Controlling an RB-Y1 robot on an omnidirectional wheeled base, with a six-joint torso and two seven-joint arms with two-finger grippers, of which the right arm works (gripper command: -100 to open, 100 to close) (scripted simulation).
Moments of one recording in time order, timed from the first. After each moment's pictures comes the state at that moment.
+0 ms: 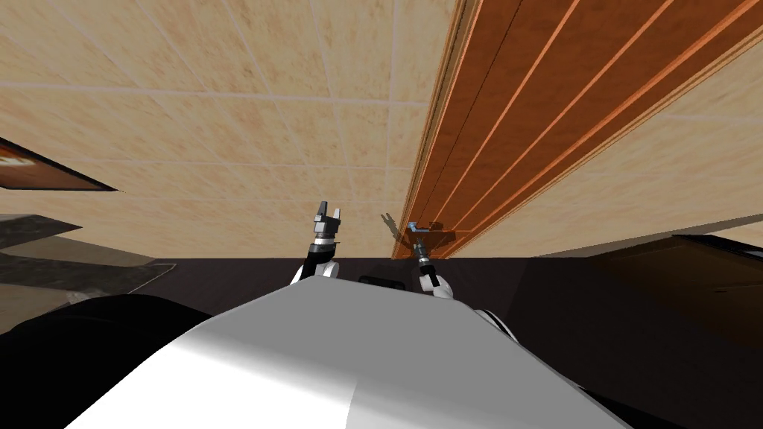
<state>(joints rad) -0.21 -0.19 0.11 -0.49 0.00 -0.91 -0.22</state>
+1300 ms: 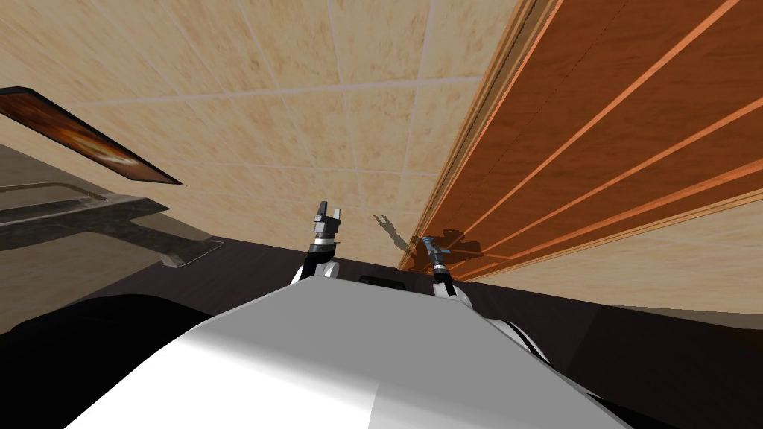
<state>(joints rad) -0.17 -0.30 0.02 -0.43 -0.06 -0.98 -0.27</state>
